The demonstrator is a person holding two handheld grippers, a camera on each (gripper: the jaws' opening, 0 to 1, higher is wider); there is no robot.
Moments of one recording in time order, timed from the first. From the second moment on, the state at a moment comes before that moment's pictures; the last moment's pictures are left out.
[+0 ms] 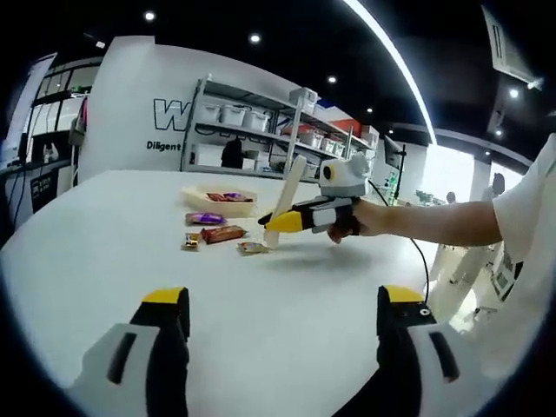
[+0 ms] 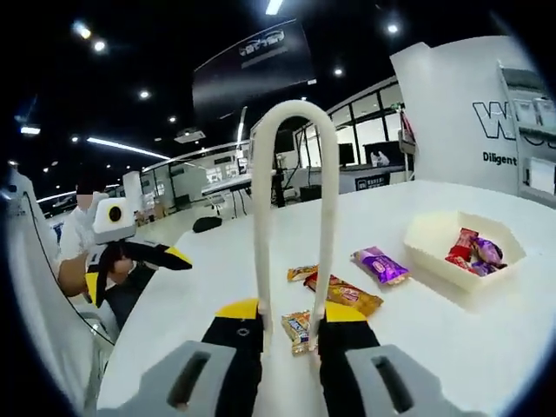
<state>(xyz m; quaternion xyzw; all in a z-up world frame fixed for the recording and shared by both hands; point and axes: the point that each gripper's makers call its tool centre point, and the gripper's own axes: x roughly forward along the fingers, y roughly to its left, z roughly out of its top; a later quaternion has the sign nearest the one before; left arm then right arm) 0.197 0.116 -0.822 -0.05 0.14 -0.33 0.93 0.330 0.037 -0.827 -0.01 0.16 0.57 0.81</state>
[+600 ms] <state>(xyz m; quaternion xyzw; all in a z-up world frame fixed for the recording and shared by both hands) 0.197 0.127 -0.819 -0.04 0.14 -0.32 0.94 0.333 0.035 -0.838 0.05 0.19 0.57 0.80</state>
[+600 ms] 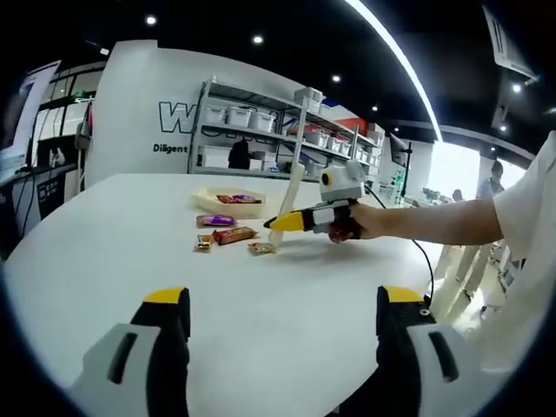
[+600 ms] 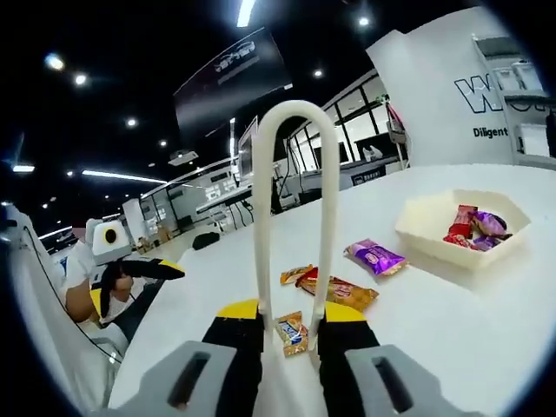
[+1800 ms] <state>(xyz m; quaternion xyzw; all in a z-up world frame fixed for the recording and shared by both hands) 0.190 0.116 -0.814 -0.03 0.13 -0.33 0.93 0.327 0.037 -0.833 0.05 0.18 0.56 0.81</state>
